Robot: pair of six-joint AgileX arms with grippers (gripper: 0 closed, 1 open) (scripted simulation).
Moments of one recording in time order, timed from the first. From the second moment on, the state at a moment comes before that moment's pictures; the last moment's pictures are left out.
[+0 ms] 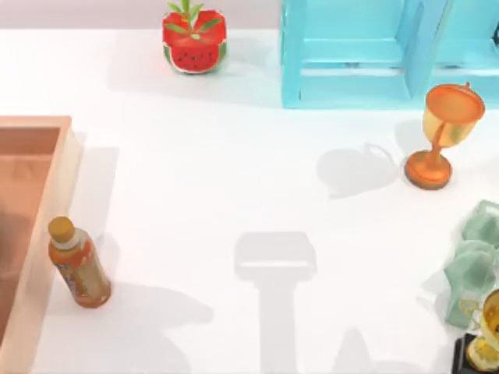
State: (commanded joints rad) left arm 0.34 1.71 0.92 -0.79 0.00 0.36; right arm 0.00 0.00 0.00 0.00 0.00 0.00
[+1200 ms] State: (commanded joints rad) left arm 0.29 1.66 1.04 -0.89 0.00 0.34; right arm 0.00 0.00 0.00 0.00 0.00 0.00
